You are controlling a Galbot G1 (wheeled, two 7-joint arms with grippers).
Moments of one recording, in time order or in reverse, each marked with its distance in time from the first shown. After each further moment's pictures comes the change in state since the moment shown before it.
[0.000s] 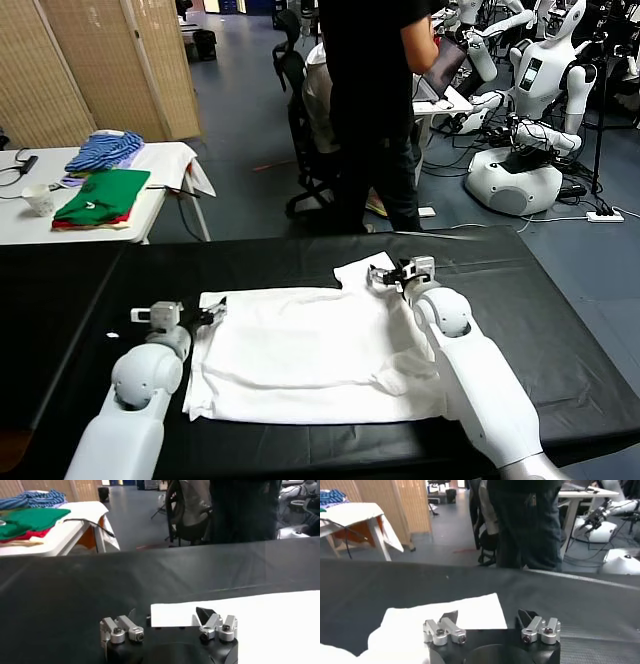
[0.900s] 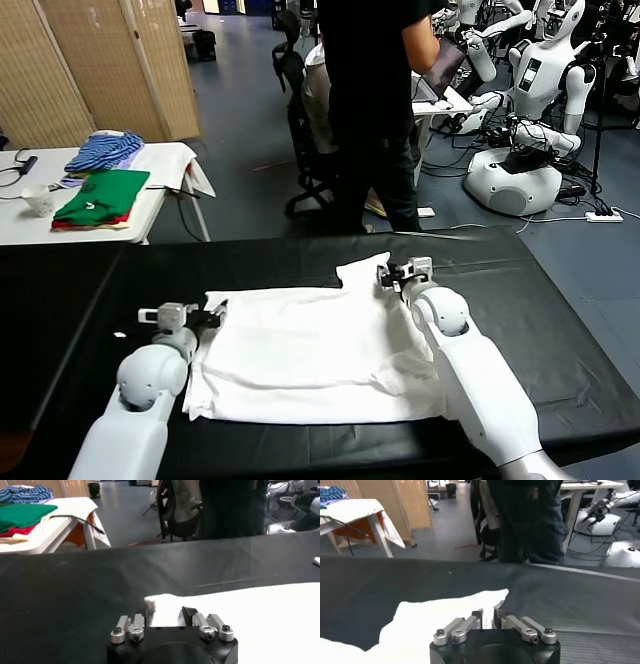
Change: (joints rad) left arm 0.001 0.006 0.018 -0.021 -0.006 0.006 0.014; right arm -0.020 -0.011 -0.009 0.050 0.024 -0.032 0.011
